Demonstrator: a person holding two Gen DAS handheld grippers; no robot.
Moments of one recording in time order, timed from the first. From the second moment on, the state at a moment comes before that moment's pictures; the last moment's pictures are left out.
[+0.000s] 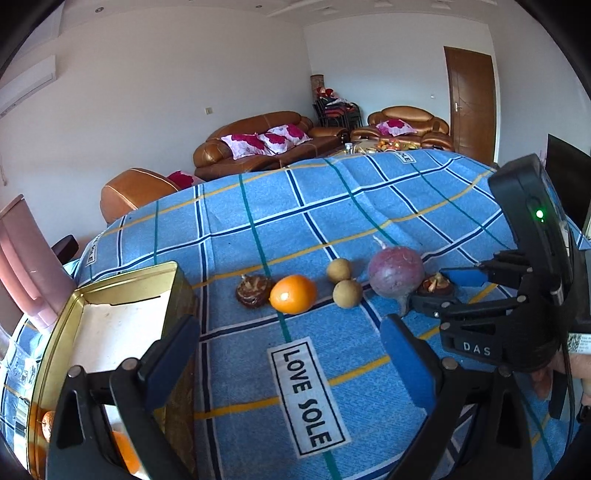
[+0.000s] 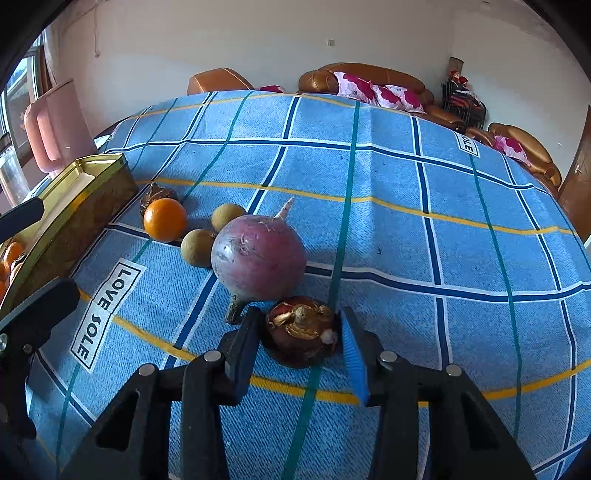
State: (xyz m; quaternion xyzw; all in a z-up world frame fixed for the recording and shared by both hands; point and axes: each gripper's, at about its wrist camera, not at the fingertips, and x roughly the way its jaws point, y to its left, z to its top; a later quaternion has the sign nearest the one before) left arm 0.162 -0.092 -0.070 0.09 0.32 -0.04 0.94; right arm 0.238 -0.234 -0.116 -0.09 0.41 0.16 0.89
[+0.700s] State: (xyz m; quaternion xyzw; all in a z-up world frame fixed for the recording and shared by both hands) left arm 0.236 -0.181 -0.089 0.09 0.35 -0.11 0.93; right arm 0.232 -0.321 -0.094 0.03 0.36 0.04 0.93
